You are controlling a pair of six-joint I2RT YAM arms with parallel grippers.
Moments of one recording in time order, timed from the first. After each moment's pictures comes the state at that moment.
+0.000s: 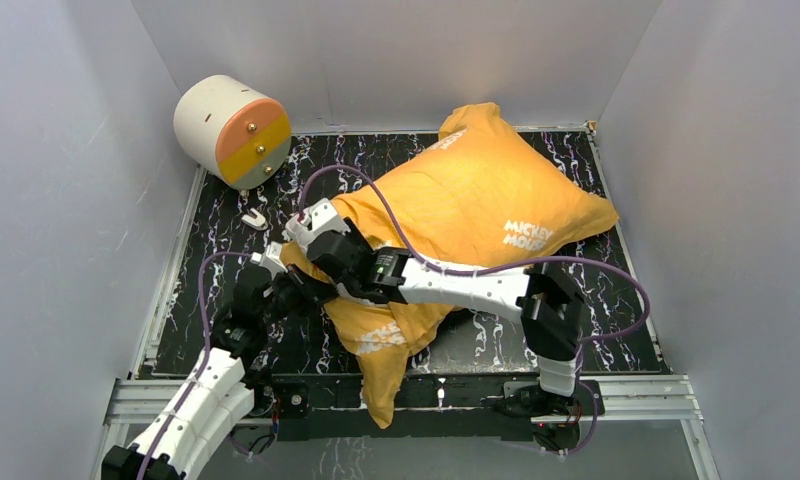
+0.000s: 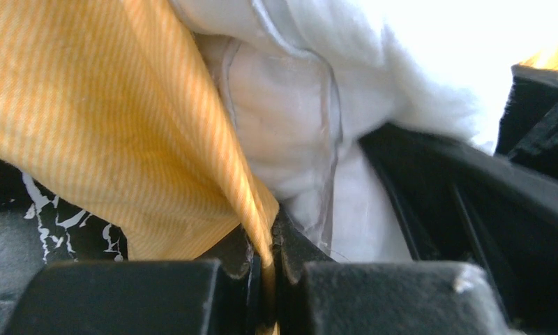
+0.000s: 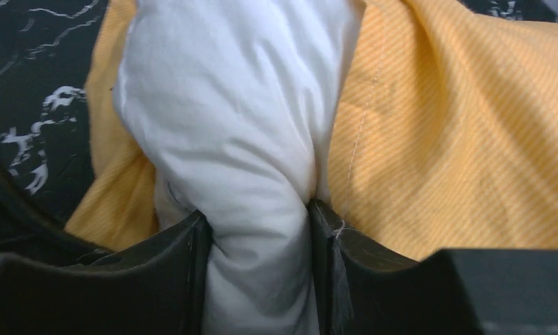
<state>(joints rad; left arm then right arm) -0.30 0.62 0.26 -0.10 0.41 -1.04 1.25 1.84 1.56 -0.40 0.55 0.19</state>
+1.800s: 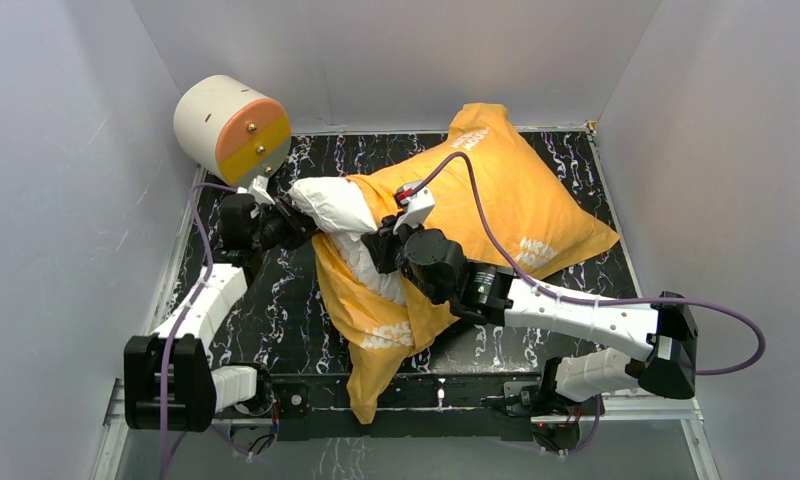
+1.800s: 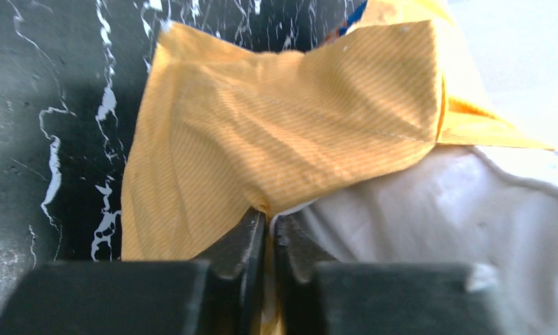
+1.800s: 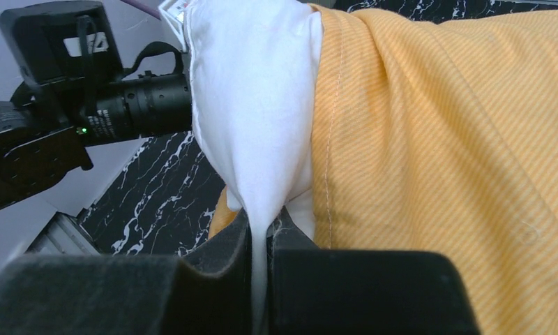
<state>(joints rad) -0.05 1.19 0.70 0.00 0.50 -0.86 1.25 1.29 1.11 0.01 0.53 0.46</state>
